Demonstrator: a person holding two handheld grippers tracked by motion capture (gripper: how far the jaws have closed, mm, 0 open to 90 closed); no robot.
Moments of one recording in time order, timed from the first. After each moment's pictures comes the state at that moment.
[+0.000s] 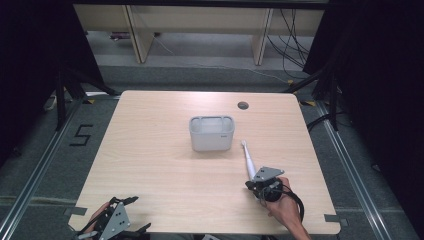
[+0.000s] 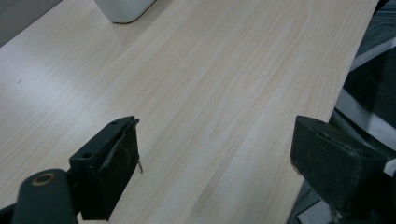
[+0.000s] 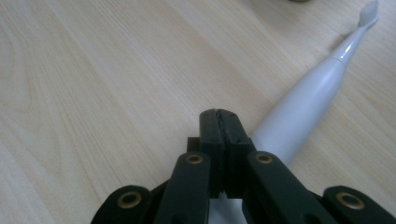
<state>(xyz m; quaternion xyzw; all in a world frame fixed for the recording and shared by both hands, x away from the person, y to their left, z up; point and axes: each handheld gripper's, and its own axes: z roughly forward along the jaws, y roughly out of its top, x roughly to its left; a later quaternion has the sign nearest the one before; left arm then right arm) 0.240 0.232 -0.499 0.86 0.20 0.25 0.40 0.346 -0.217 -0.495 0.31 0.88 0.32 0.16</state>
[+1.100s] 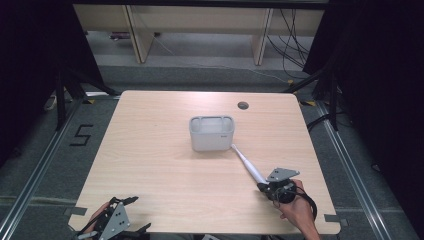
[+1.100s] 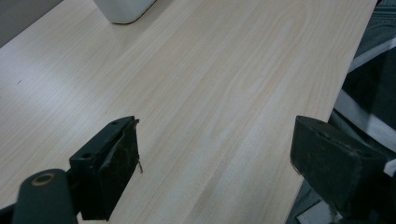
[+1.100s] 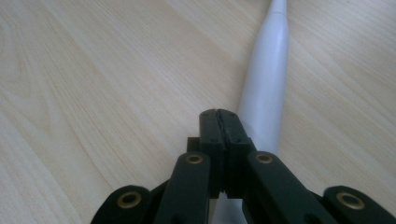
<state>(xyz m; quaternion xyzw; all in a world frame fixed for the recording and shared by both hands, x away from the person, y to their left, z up) 0.239 0.232 -0.499 0.86 0.20 0.25 0.40 0.340 -0.252 -0.491 0.34 0.87 0.32 0.15</state>
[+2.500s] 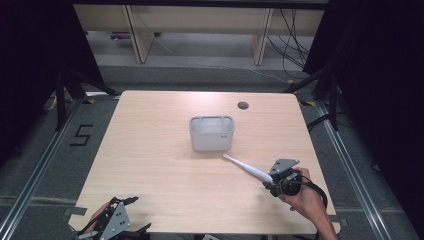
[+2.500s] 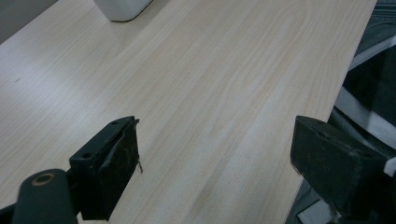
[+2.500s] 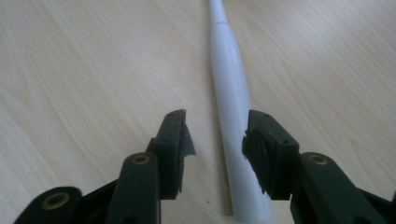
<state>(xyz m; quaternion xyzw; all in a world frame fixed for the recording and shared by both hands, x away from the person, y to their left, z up) 0.240 0.232 -0.501 0.86 0.20 0.25 0.40 0.352 -0.254 -0.452 0.31 0.91 0.23 0.18</state>
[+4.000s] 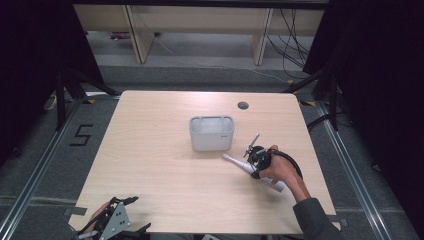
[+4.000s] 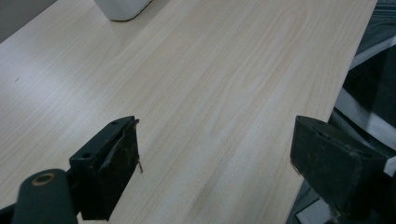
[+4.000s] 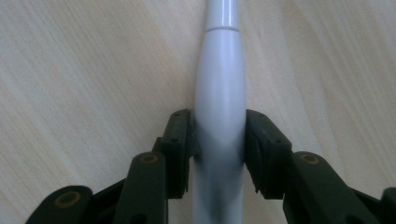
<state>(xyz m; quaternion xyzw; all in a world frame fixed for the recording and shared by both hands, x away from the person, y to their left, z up) 0.241 0.233 -0.499 0.87 0.20 0.25 0.39 0.443 -0.200 -0.473 0.28 0.96 0.07 0.05</state>
